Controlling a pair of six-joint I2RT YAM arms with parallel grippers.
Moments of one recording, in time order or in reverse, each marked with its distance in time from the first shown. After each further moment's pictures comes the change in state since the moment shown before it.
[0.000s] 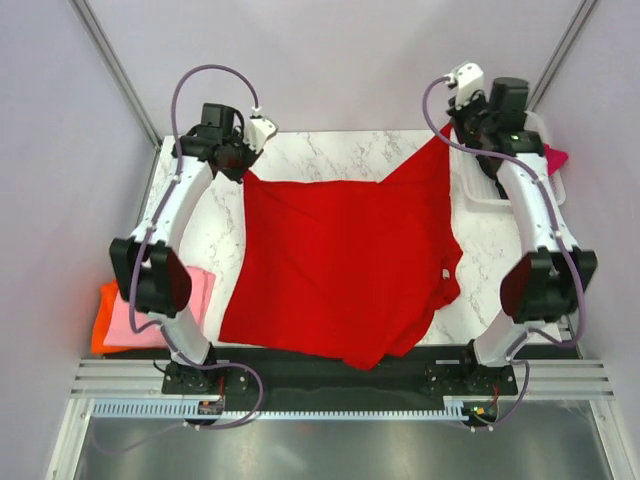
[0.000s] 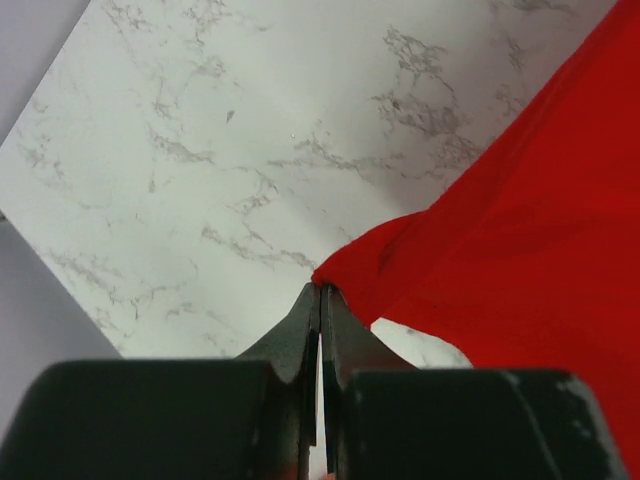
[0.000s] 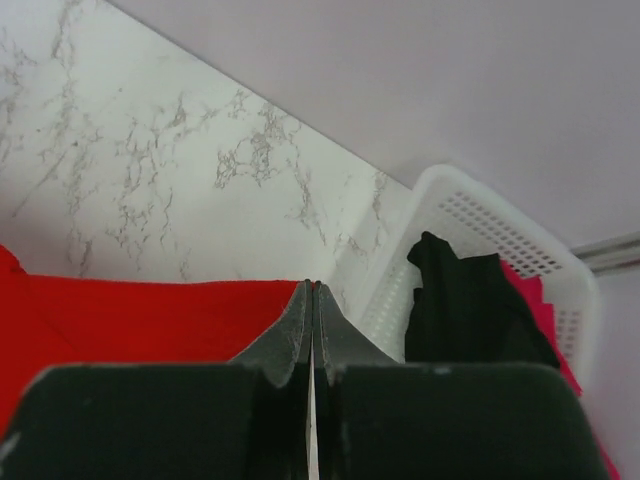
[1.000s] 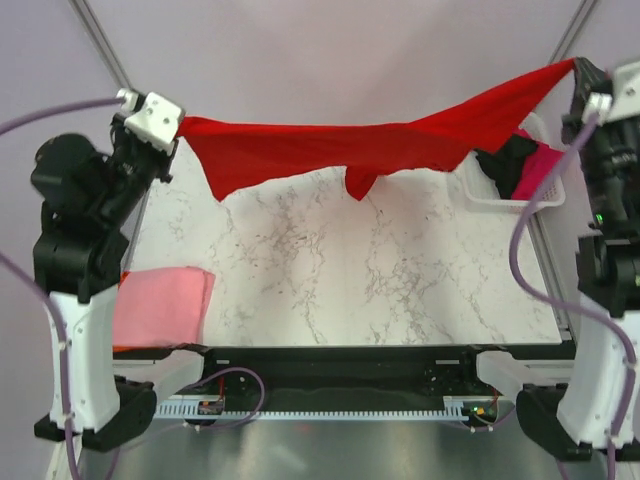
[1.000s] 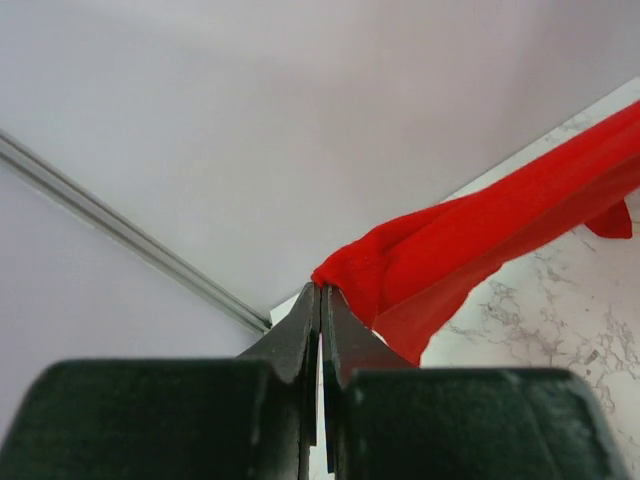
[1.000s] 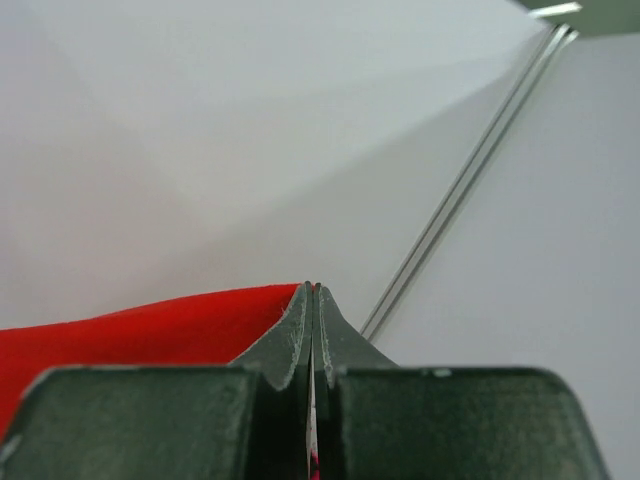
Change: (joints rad) left arm -0.001 -0.557 0.183 0.060 -0.013 -0.071; right arm 0.018 -0.516 0.222 0.013 0.177 0.027
